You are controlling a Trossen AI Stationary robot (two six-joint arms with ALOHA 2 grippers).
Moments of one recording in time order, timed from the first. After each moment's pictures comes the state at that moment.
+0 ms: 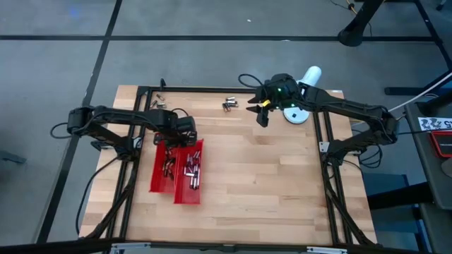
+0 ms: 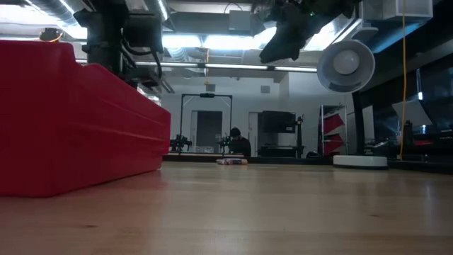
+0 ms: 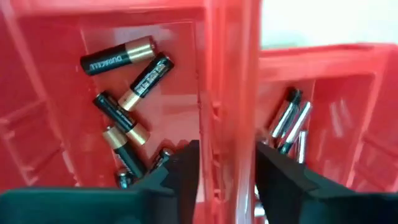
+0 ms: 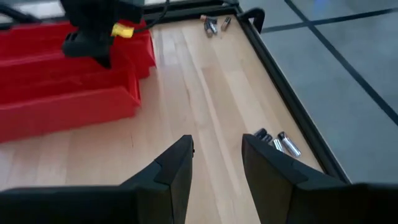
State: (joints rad) left arm 0.19 1.36 0.87 -0.93 0.04 -1.30; right arm -0.41 1.37 1.21 -0.43 -0.17 -0.12
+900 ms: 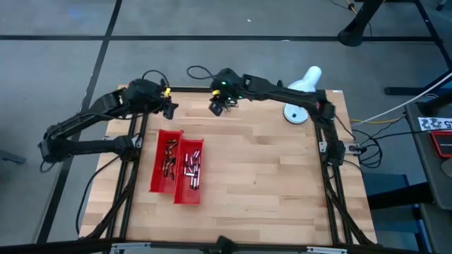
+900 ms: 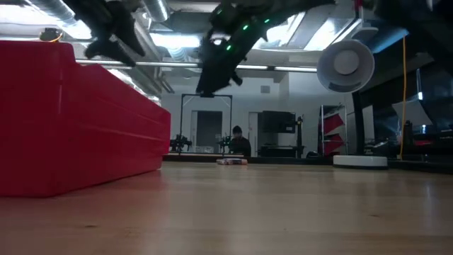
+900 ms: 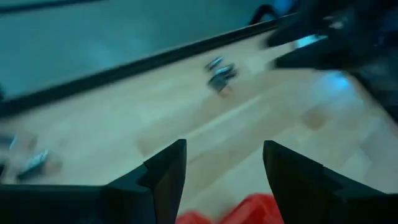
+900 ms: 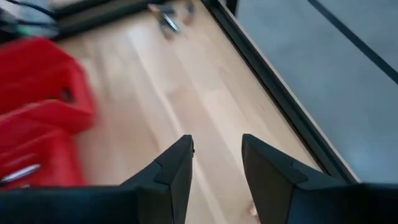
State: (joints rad) left arm 0.57 0.84 0.93 -0.76 -0.10 -0.47; right arm -0.36 2.10 1.96 -0.60 0.00 0.08
